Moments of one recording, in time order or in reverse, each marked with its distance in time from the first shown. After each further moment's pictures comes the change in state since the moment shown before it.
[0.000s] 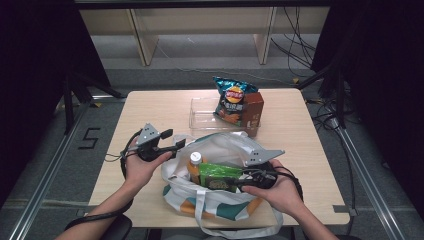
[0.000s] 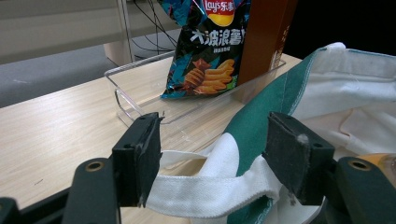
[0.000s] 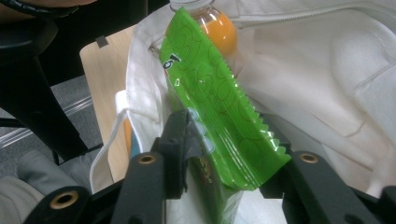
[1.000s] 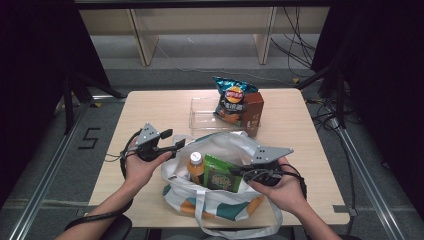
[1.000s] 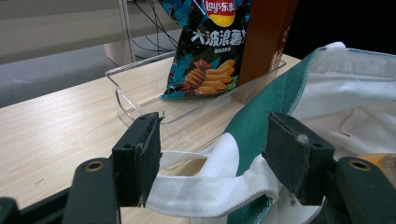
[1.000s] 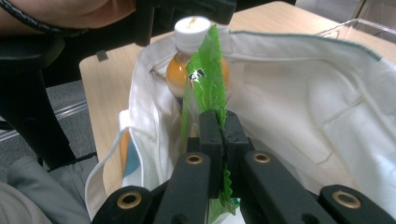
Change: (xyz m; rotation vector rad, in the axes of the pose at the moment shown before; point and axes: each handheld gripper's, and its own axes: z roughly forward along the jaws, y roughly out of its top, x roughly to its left) left arm 0.000 0.000 0.000 -0.008 -0.004 -0.003; right arm 0.001 0.013 -0.020 -0.098 -0.047 -0.130
